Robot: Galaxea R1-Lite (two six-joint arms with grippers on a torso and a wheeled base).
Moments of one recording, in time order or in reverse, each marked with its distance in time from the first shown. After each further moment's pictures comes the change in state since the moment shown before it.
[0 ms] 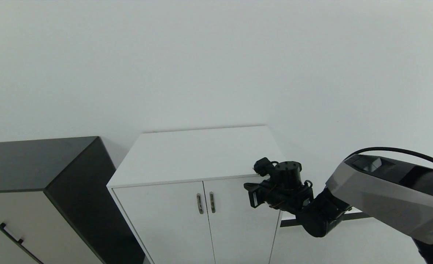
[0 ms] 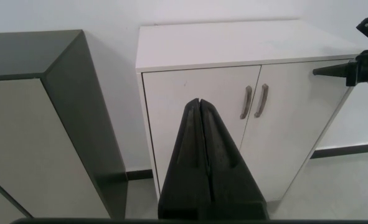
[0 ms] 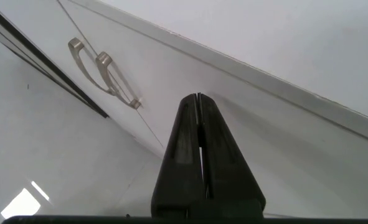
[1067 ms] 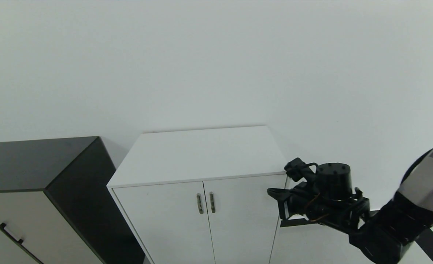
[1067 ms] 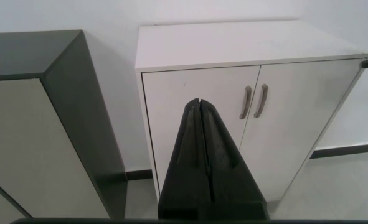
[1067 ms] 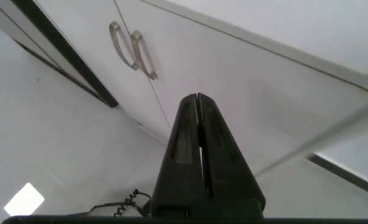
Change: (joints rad) left arm 0.000 0.000 0.000 0.000 0.001 -0.001; right arm -0.024 -0.353 0.467 -0.105 -0.002 -0.015
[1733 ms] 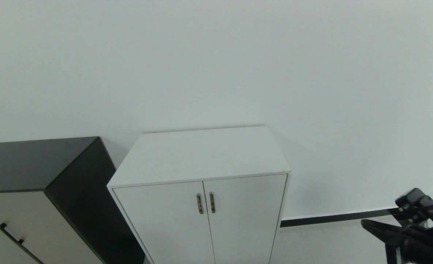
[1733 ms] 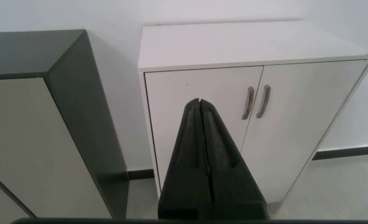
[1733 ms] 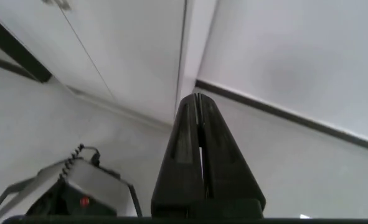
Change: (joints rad) left arm 0.000 0.000 0.000 0.000 0.010 -0.001; right arm -0.343 -0.597 0.609 0.094 0.014 -0.216
